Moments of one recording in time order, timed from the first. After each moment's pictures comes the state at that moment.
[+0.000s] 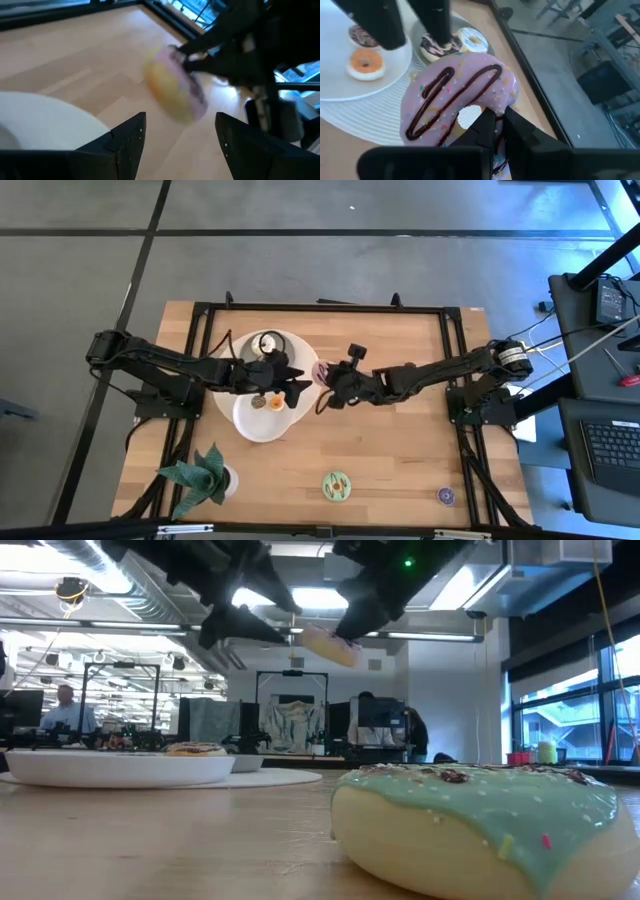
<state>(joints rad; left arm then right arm) -0.08 1.28 0.76 0.07 -0.39 -0.71 0.15 1.68 1.18 -0.20 0.72 -0.05</state>
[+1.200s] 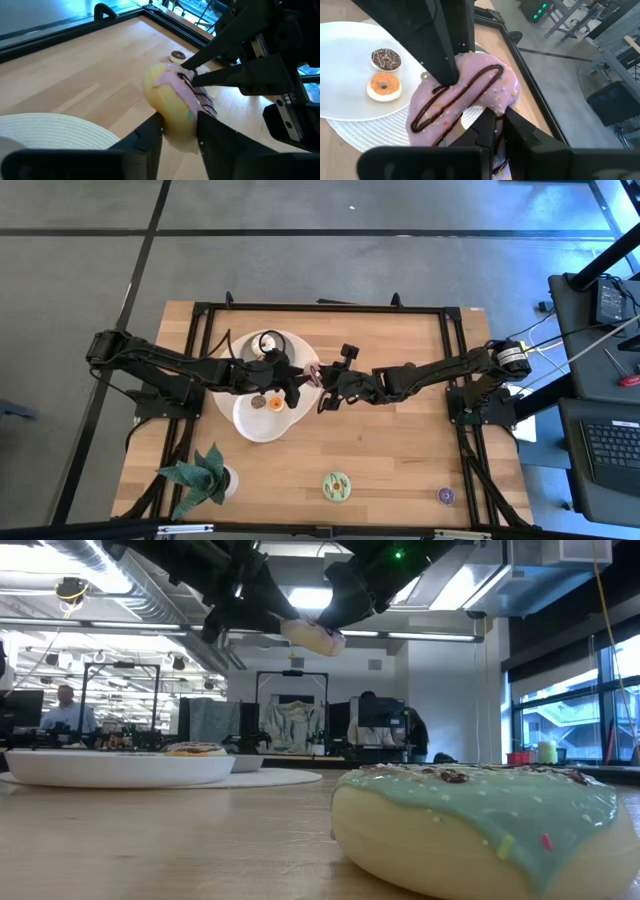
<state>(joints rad) -0.08 1.28 0.76 0.08 -0.44 -0.59 0.15 1.69 1.18 -0.06 0.65 -0.14</state>
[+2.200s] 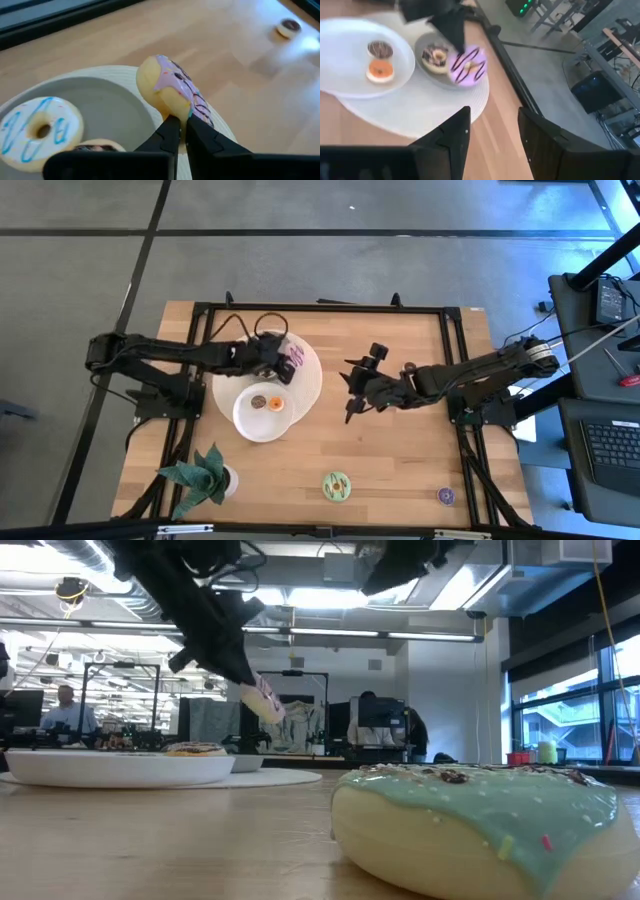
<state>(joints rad) 0.16 1.27 0.76 -0.27 -0.40 -0.69 0.25 1.46 1.14 -0.34 0.79 0.00</state>
